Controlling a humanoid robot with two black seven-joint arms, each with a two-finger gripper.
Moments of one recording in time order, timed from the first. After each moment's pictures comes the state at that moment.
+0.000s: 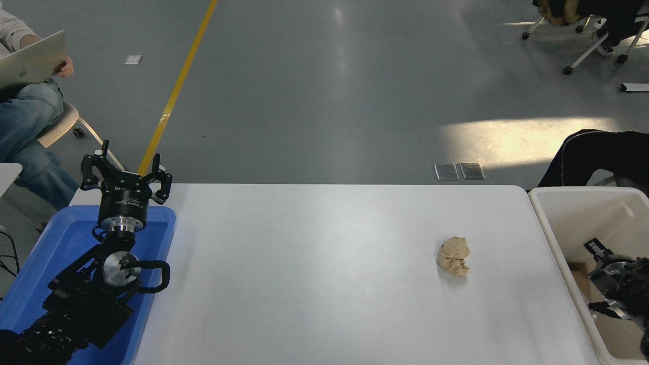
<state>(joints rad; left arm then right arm) -0.61 0.19 -0.97 -0.40 -0.12 -0.55 -0.56 0.69 -0.31 -0.77 0.07 0.18 -0.10 -0.12</state>
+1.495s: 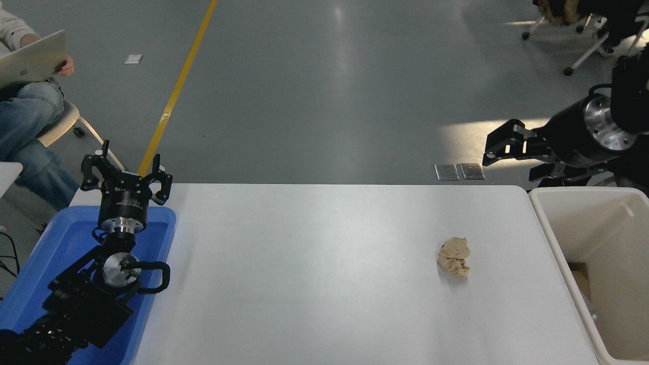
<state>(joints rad) -0.61 0.19 -0.97 -0.40 -0.12 -0.55 -0.56 2.45 -0.56 -1.29 1.60 -0.03 0.57 -0.10</state>
